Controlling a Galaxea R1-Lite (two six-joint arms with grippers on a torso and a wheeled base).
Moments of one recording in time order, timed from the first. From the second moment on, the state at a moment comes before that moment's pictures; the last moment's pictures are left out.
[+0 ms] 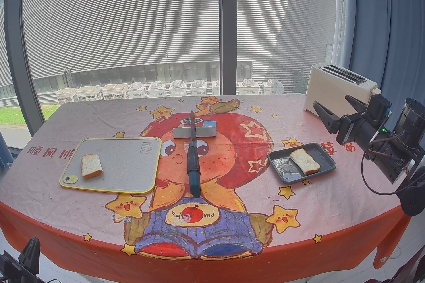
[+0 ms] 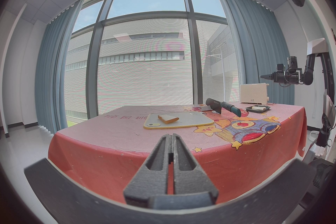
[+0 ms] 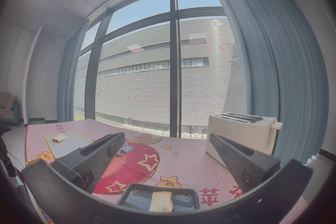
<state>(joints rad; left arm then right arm) -0.01 0.02 -0.02 0.00 -0.03 0.02 0.36 1.64 -0.48 -1.21 -0.07 0.01</state>
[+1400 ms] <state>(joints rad) -0.01 0.02 -0.02 0.00 -0.03 0.02 0.27 1.47 -0.28 -1.21 -0.16 0.01</state>
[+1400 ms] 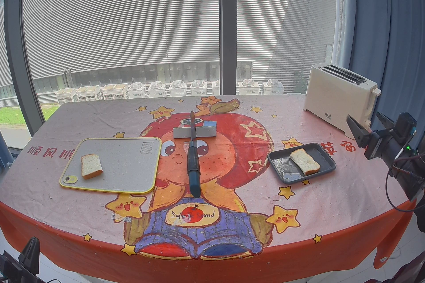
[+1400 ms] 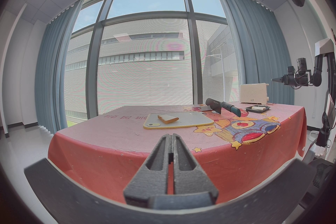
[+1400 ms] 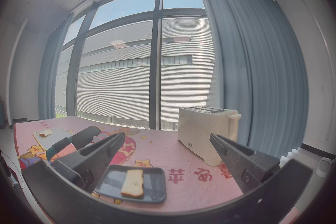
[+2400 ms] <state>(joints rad) -0.01 0.02 -0.02 0.00 -0.03 0.02 0.02 0.76 -0.02 -0.66 -0.15 0.02</state>
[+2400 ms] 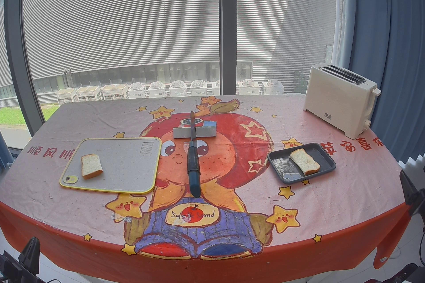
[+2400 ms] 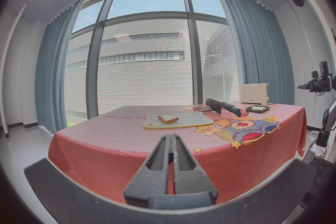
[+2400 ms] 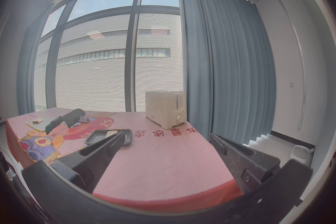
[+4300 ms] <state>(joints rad) -0.01 0.02 -0.02 0.00 -0.03 0.02 0.00 0.01 -0.02 0.00 -0.03 0.02</state>
